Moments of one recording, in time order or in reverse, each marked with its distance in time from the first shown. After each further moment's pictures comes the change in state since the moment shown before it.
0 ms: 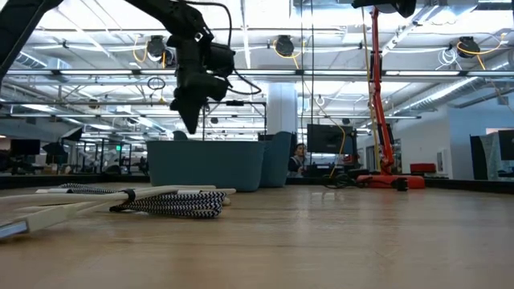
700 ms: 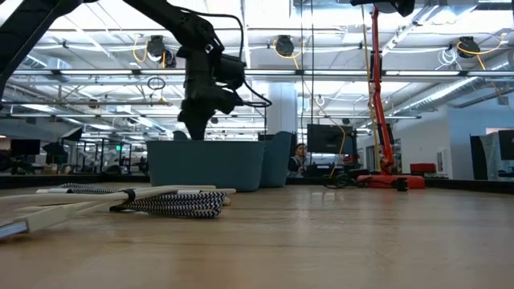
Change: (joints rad) left arm -0.036 0.090 0.000 0.070 -0.022 0.000; right arm 0.000 0.000 0.000 0.022 0.004 0.000
